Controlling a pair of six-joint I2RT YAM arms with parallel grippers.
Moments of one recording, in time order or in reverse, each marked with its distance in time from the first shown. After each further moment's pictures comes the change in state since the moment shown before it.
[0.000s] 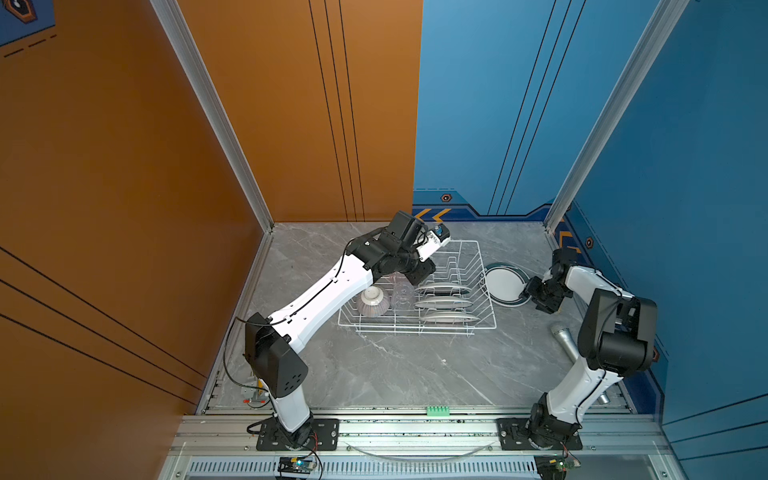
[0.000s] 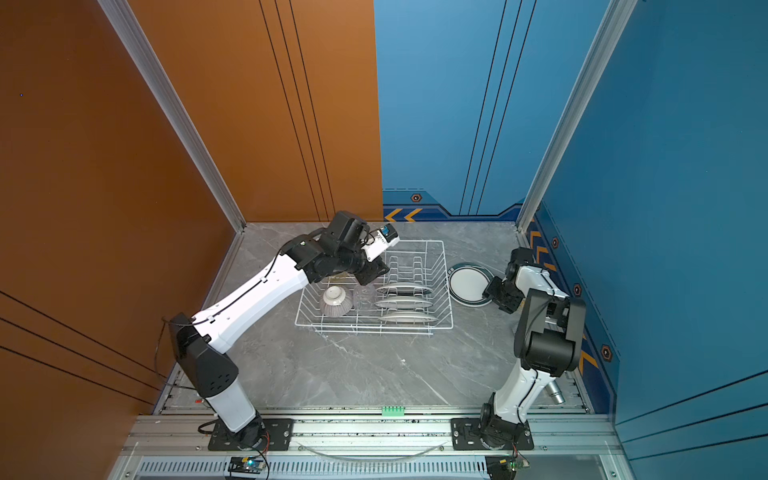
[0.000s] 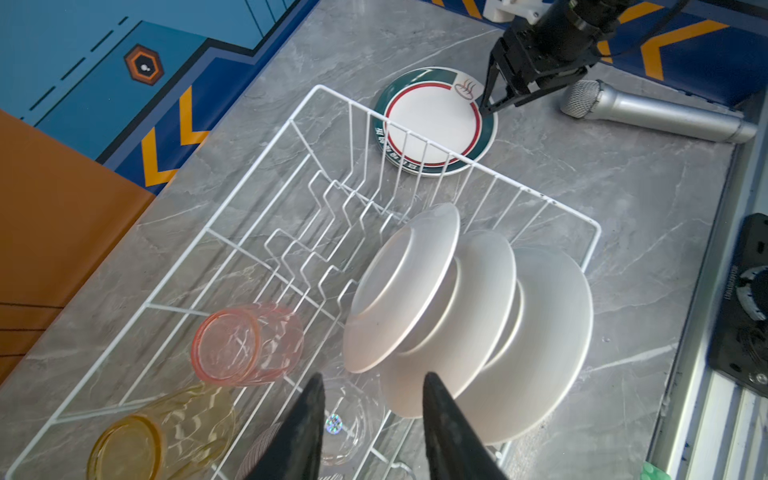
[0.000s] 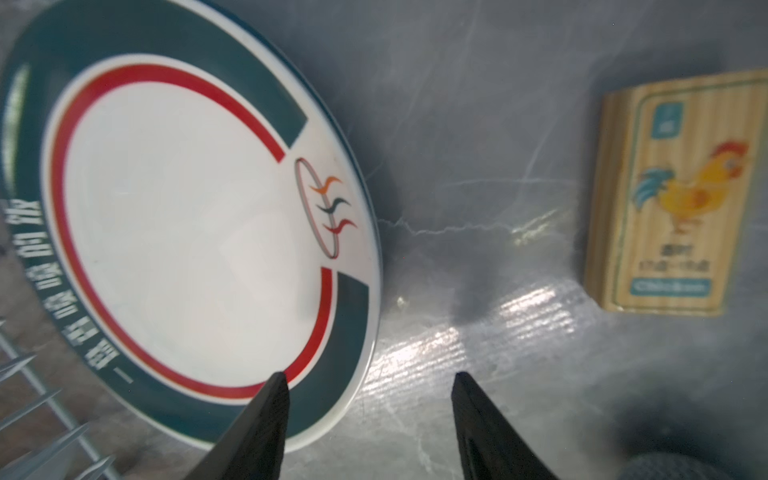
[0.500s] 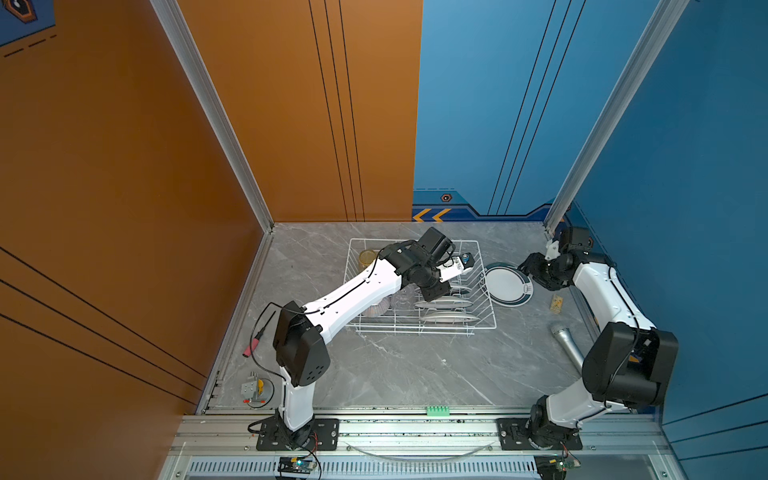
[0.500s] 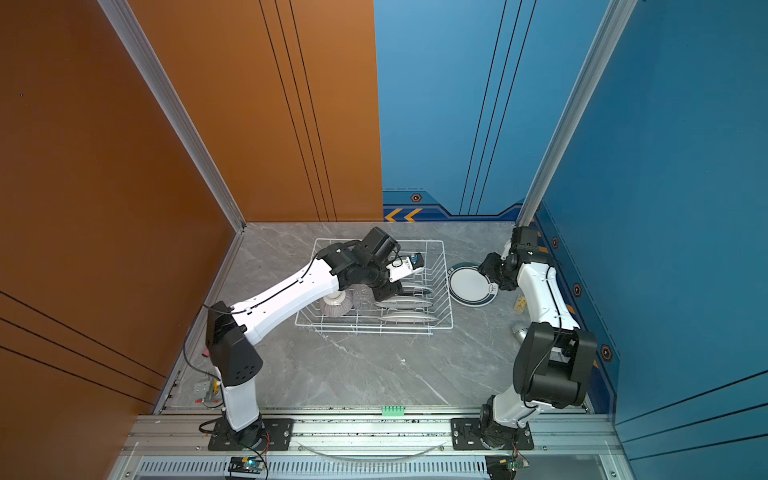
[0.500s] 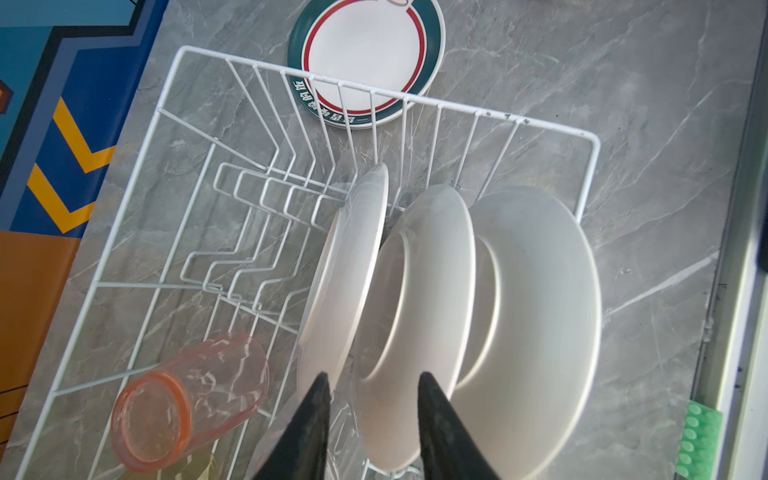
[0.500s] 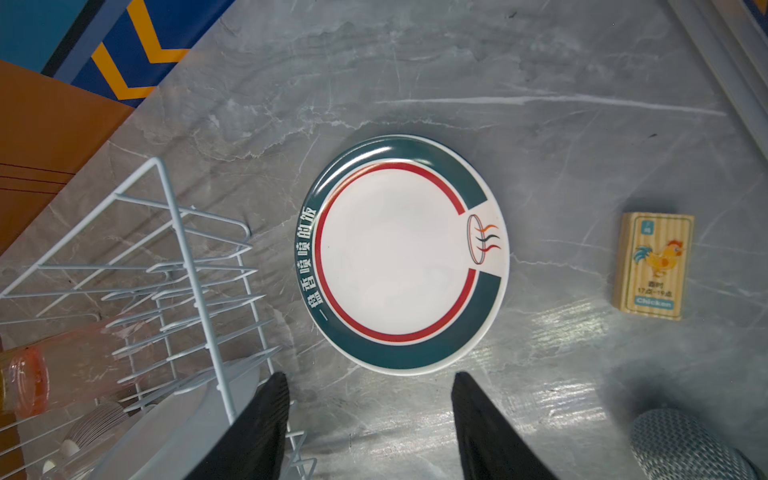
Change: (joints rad) left arm -0.086 0.185 0.080 -0.080 -0.058 0.173; right arm 0.074 -0.190 0.096 -0.023 -0.055 0.000
